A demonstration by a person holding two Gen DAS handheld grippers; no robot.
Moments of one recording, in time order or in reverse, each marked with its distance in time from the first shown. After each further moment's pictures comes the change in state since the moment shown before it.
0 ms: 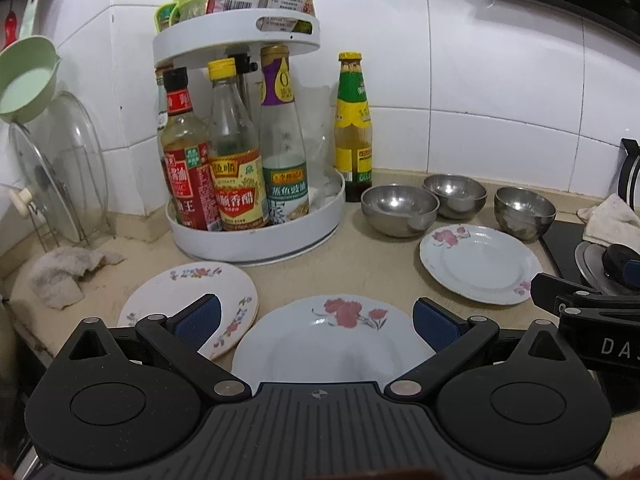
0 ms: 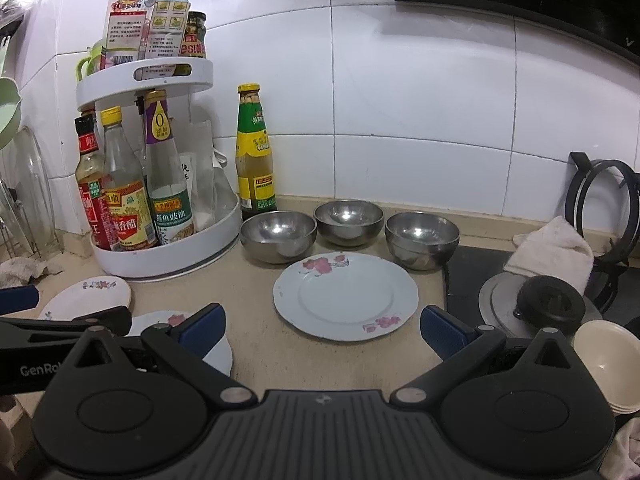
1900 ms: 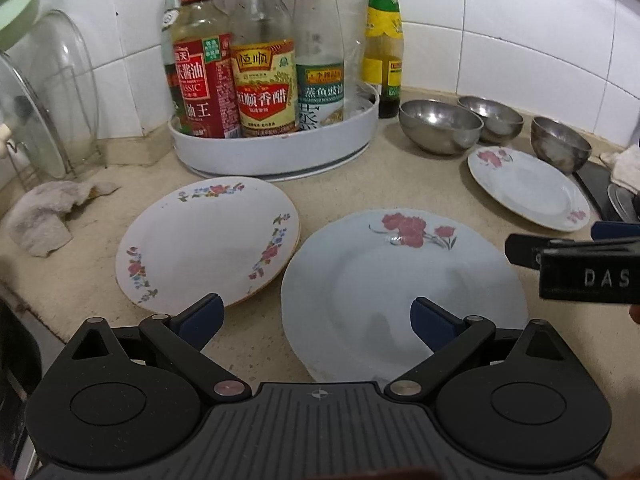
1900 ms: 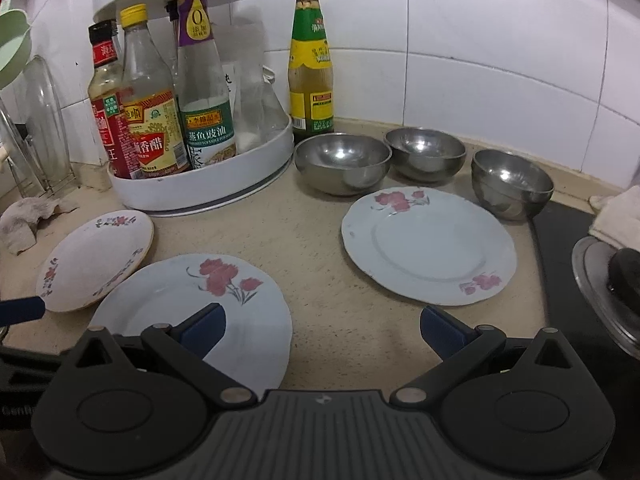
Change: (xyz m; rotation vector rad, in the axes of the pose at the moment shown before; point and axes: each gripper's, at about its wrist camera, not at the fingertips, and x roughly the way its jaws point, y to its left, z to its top) left arm 0.057 0.055 -0.030 0.015 0.206 -0.042; right arm 0.082 0.051 -0.008 -0.050 0.217 0.101
